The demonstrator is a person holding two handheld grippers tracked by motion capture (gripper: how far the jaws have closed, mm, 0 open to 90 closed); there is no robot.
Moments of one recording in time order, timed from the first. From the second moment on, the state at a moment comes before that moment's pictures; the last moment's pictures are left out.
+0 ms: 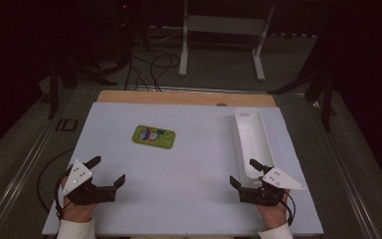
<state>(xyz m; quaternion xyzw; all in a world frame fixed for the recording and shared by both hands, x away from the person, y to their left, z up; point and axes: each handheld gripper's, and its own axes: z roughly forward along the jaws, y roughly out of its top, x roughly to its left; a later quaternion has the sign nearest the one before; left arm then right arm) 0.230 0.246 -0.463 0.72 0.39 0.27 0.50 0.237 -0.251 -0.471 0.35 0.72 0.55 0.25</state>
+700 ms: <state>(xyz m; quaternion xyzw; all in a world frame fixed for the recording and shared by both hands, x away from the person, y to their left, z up) 0.230 0.240 -0.465 0.73 0.38 0.27 0.50 0.237 -0.249 -0.473 0.36 0.71 0.55 0.25</state>
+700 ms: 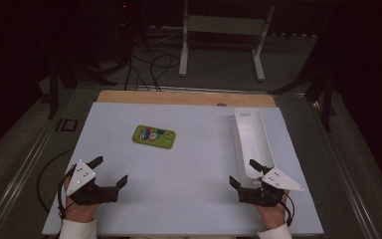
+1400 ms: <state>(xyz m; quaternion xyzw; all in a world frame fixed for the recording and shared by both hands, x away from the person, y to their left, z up) 0.240 0.235 -0.448 0.73 0.37 0.27 0.50 0.235 -0.250 -0.471 0.36 0.71 0.55 0.26</state>
